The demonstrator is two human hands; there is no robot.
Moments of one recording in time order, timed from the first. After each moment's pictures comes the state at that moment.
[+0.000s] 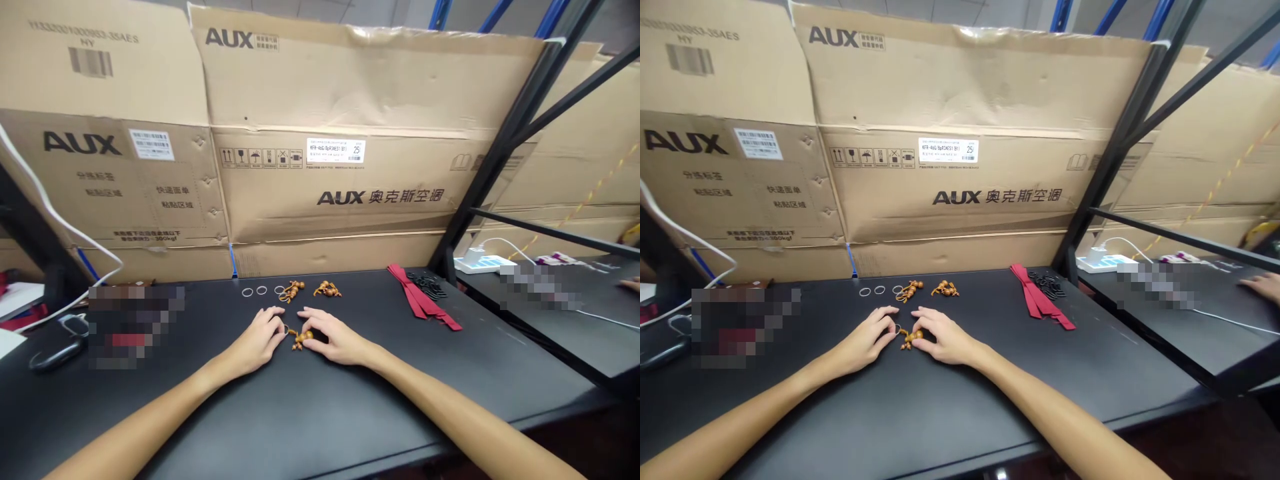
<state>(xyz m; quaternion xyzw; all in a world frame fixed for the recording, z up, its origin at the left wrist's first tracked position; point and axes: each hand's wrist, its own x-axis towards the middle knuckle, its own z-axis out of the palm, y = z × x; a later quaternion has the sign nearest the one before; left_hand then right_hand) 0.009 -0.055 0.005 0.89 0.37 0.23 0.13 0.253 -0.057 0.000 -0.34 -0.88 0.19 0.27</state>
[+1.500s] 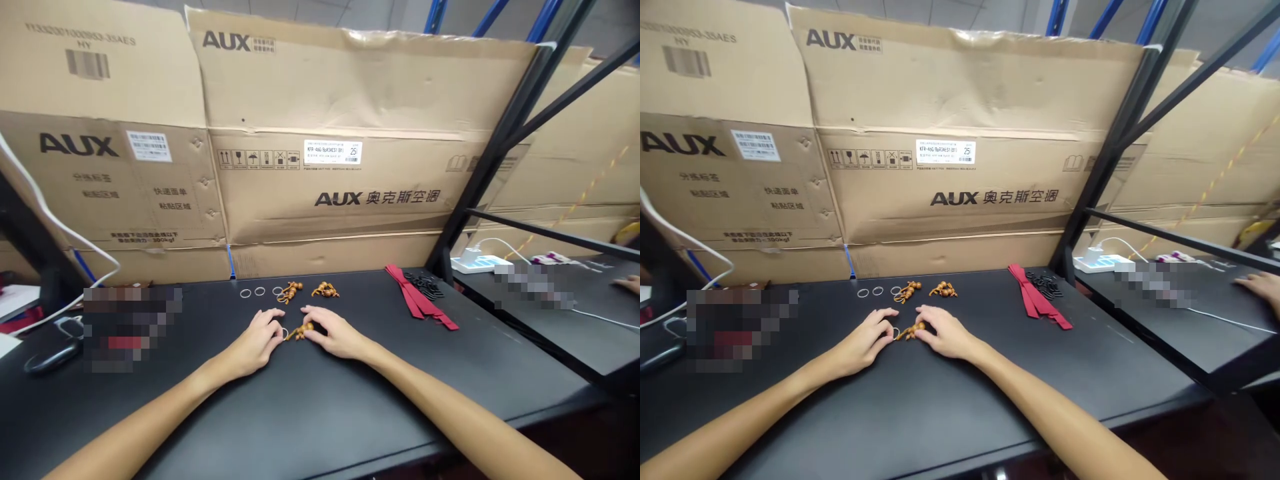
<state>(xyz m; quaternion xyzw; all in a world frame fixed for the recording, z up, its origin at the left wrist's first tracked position) 0.008 -0.057 0.008 0.90 0.36 0.22 0.12 0.254 -0.053 0.003 -0.39 -0.86 0.18 0.27</state>
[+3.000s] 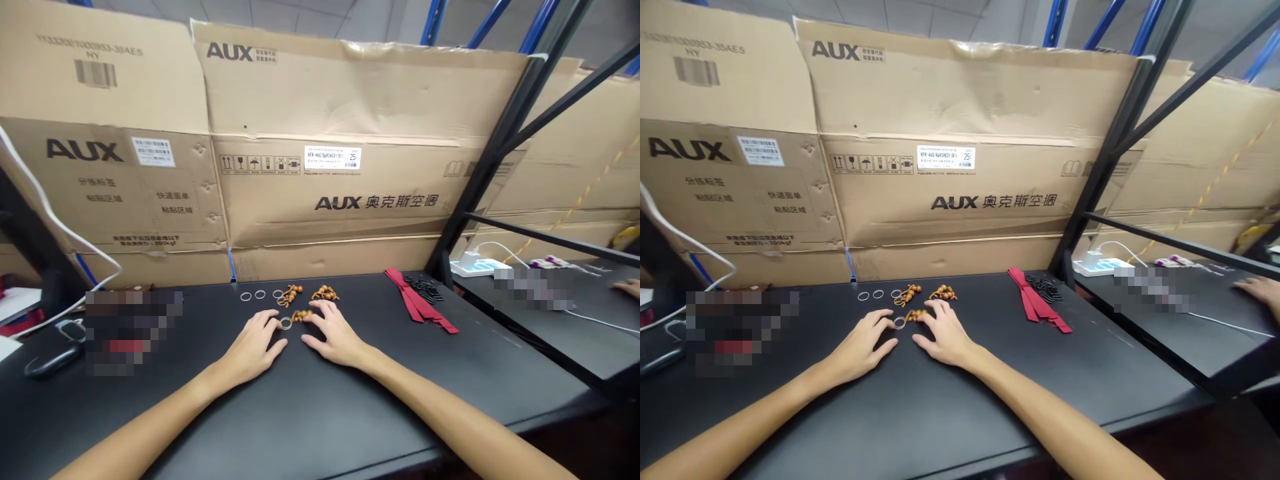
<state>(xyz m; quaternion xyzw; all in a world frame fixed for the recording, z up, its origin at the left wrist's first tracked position) 0.007 -0.060 0.001 0.88 0.40 0.26 0.04 0.251 -0.056 0.001 -0.41 -0.86 0.06 0.29</state>
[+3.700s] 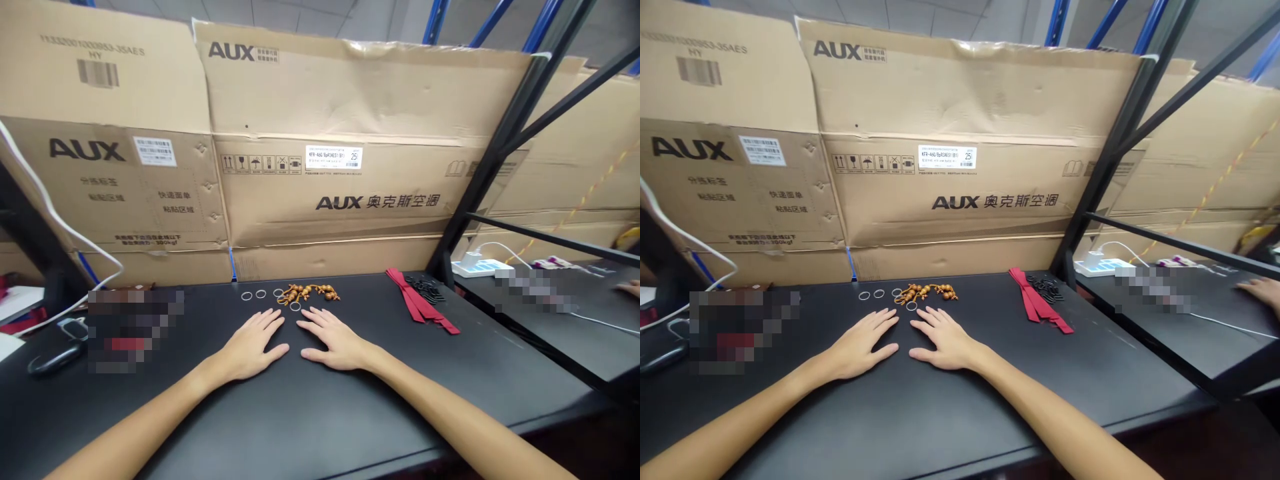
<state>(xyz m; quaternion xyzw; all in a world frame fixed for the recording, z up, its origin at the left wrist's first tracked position) -0.002 -0.054 0.006 0.90 0.42 0.12 0.03 0.257 -0.063 0.012 -0.41 -0.89 0.15 0.13</state>
